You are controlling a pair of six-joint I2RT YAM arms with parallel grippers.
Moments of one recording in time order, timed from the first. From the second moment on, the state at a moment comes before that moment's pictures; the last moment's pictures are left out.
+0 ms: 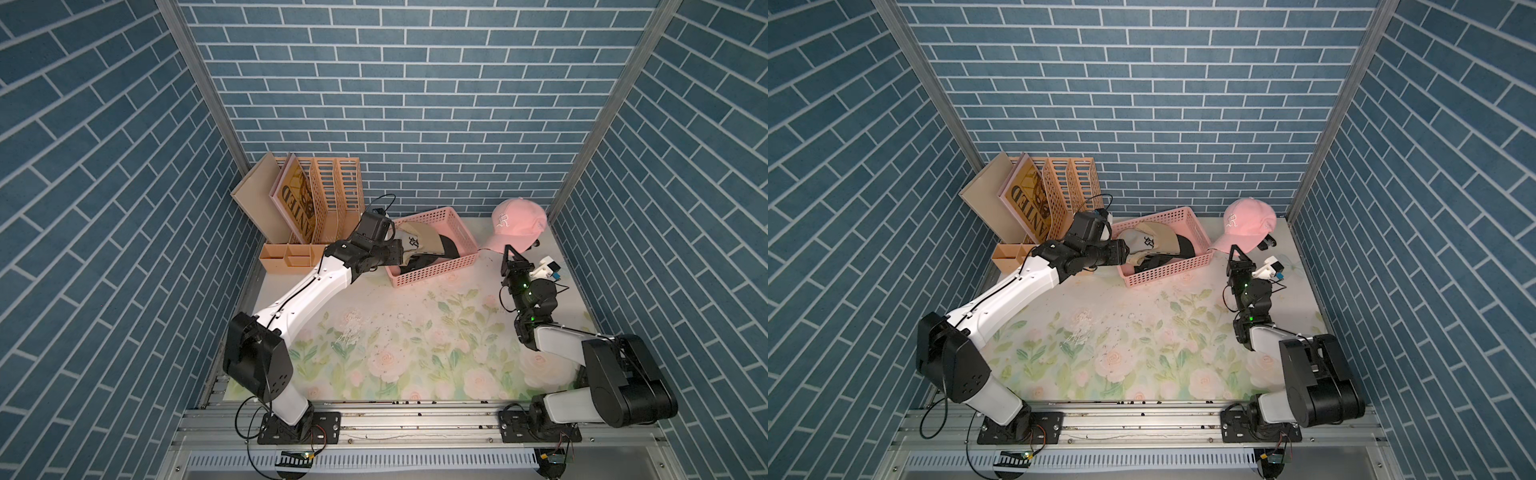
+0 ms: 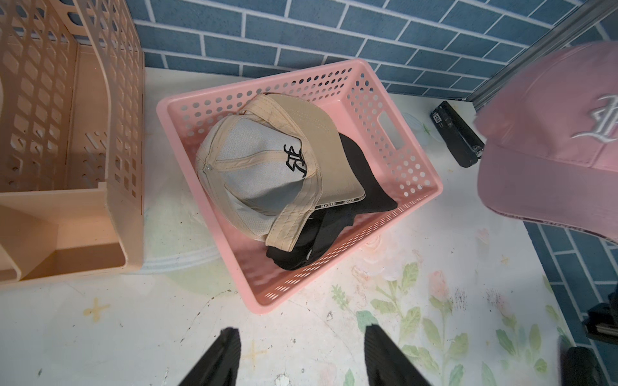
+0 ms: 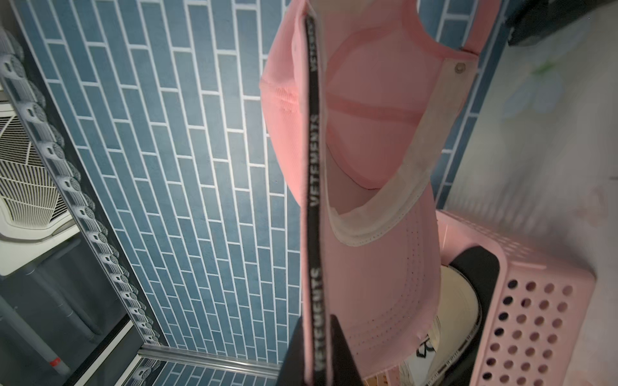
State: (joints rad) left arm -0.55 1.62 1.46 -0.58 -0.03 -0.46; right arm 0.21 1.41 0.43 1.13 0.03 1.52
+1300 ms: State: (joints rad) left arm -0.55 1.62 1.36 -0.49 -0.01 -0.46; right arm 0.00 1.70 0.28 1.47 -0.32 1.49
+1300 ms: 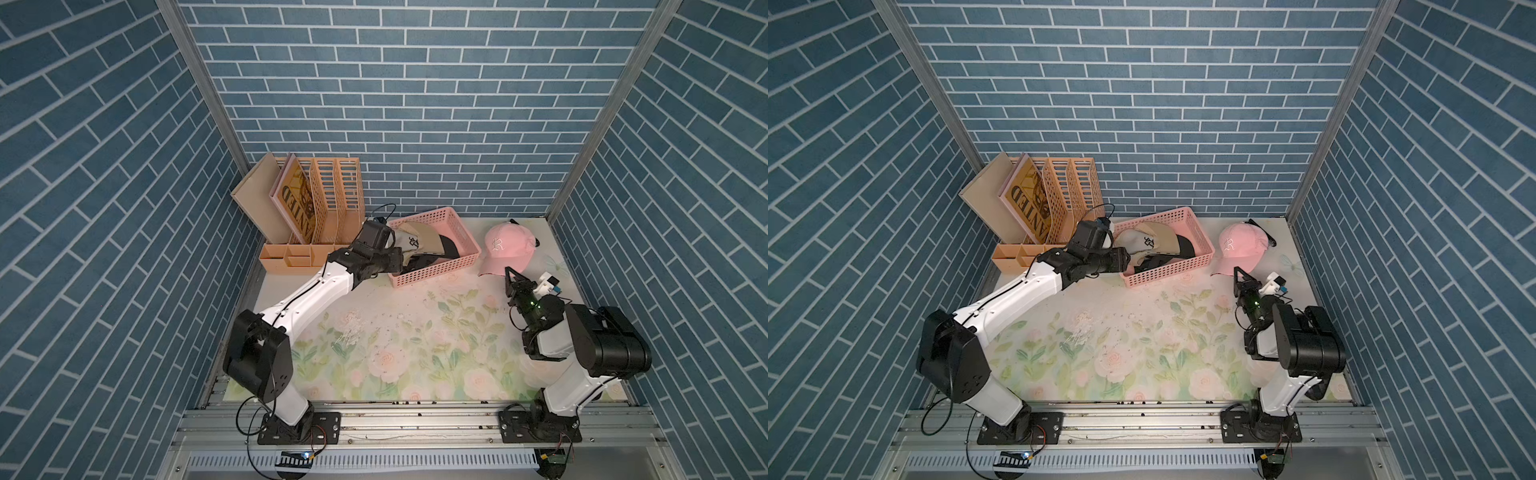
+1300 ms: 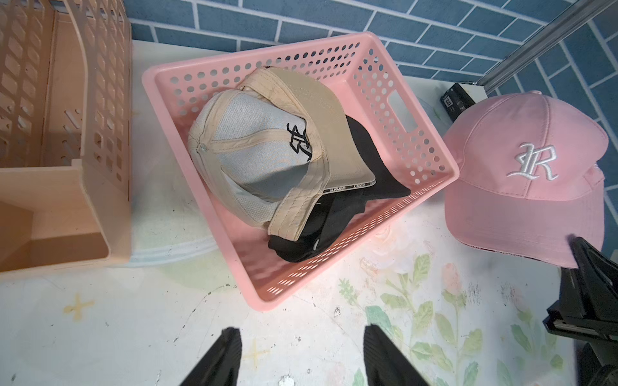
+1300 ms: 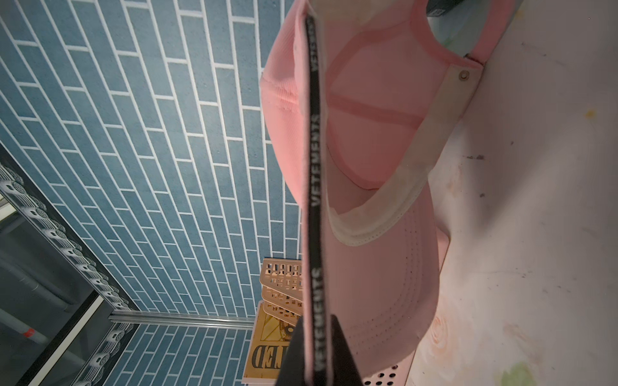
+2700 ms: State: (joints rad) left arm -0.55 1.62 1.33 -0.45 -0.01 -0.46; right arm 0.15 1.33 0.30 0.55 -0.12 1.20
